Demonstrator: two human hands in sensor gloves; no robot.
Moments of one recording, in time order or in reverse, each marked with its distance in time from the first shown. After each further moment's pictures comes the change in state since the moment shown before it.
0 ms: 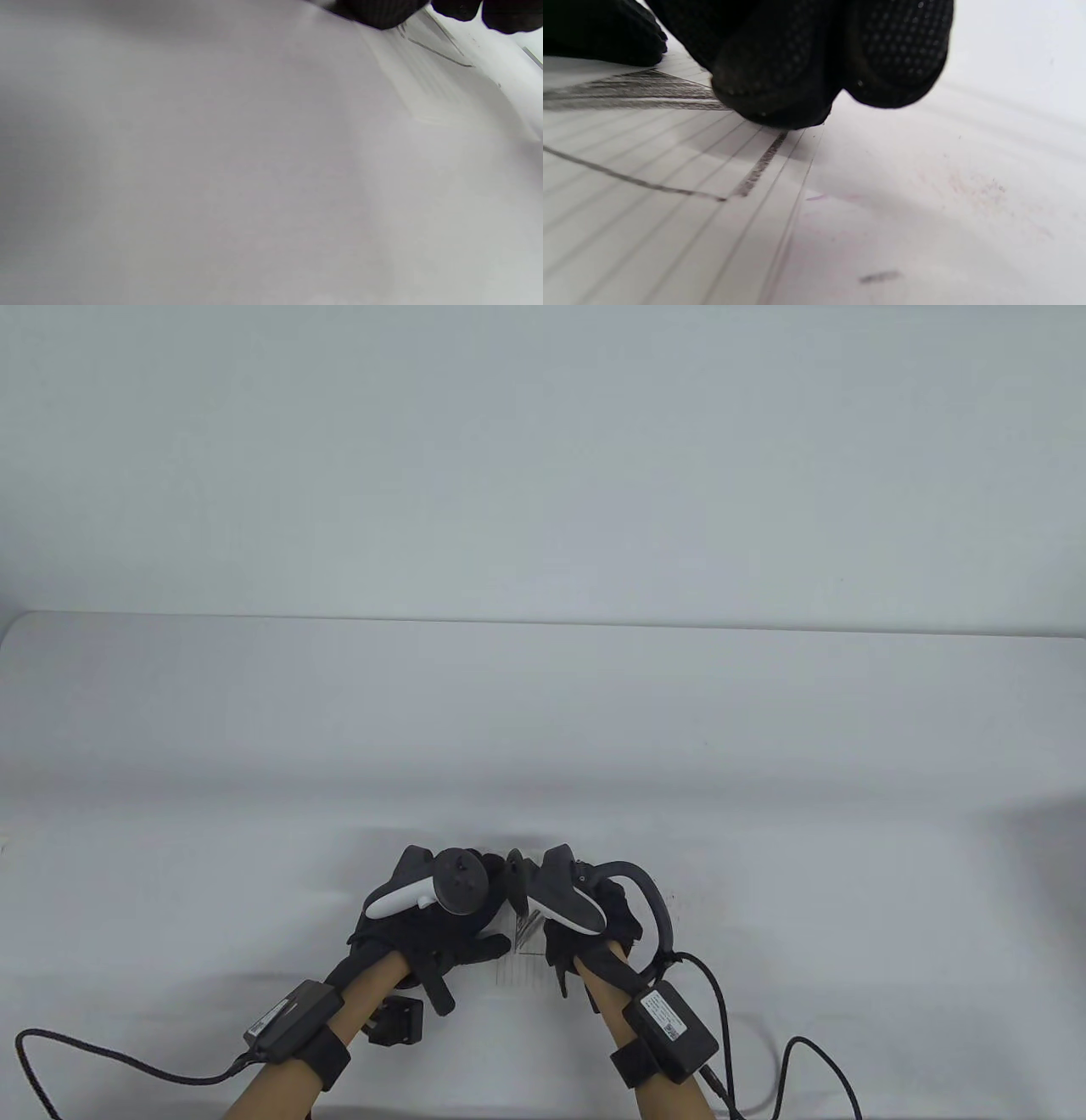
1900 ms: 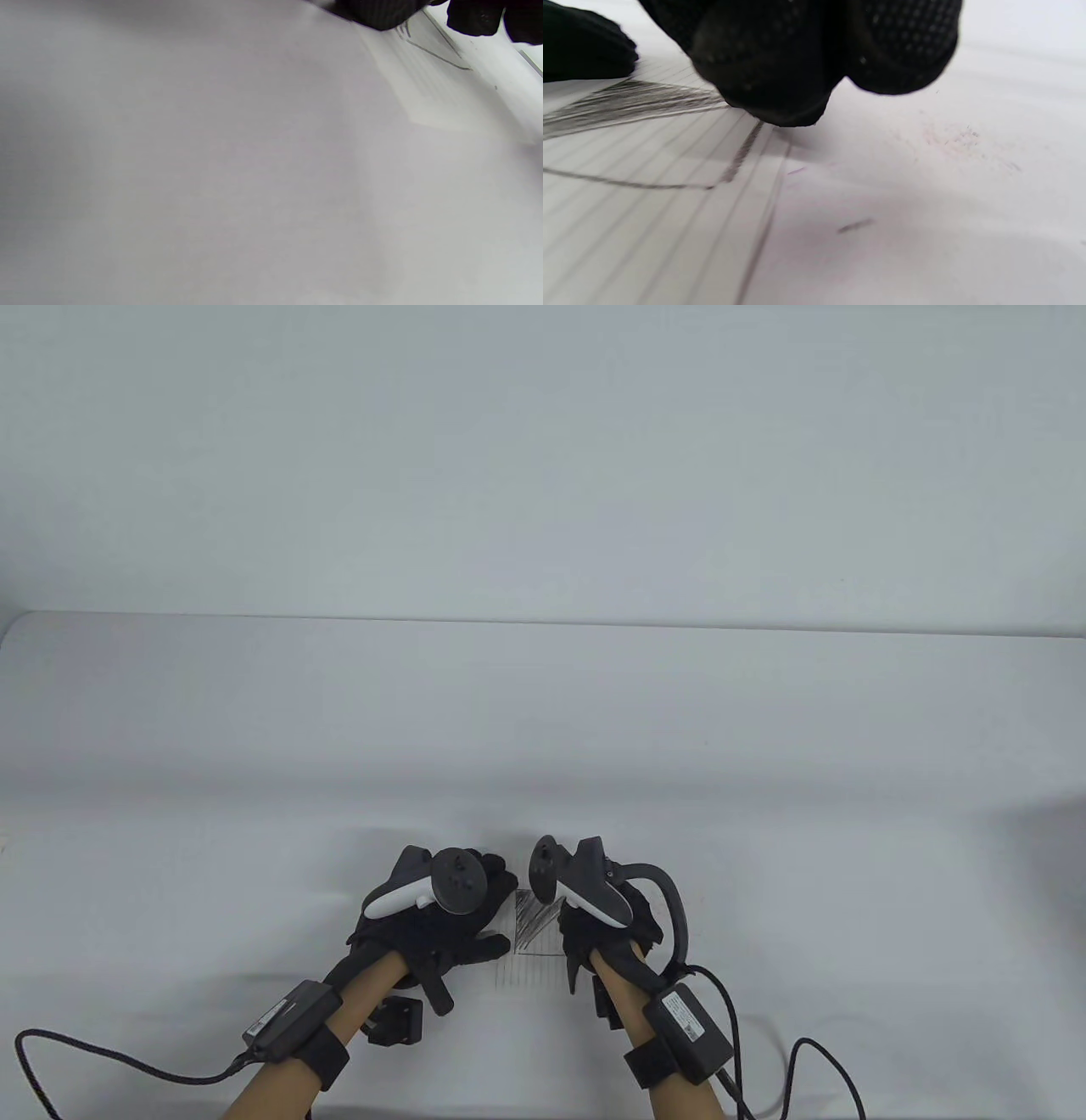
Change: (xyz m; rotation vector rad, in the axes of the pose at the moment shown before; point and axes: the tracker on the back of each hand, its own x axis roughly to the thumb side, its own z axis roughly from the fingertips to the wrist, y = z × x) left_hand 0.000 0.000 0.001 -0.005 -0.007 0.013; right_hand -0.025 0.005 -0.002 0.077 0.060 -0.176
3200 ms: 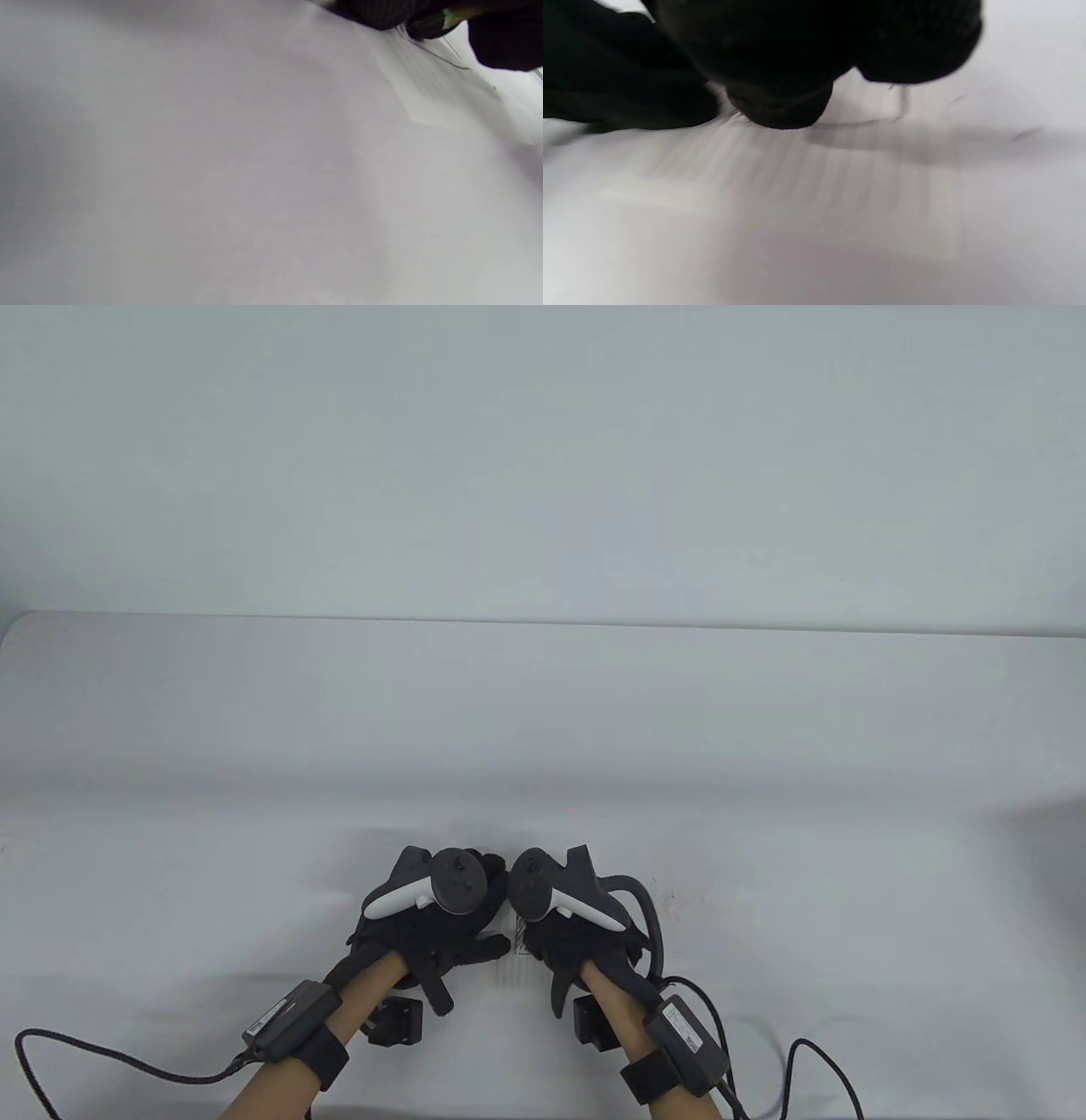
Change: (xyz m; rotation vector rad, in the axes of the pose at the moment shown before) left_hand 0.001 0.000 0.001 0.000 -0.003 0.002; right_hand 0.026 0.002 0.016 0.226 -0.257 -0.190
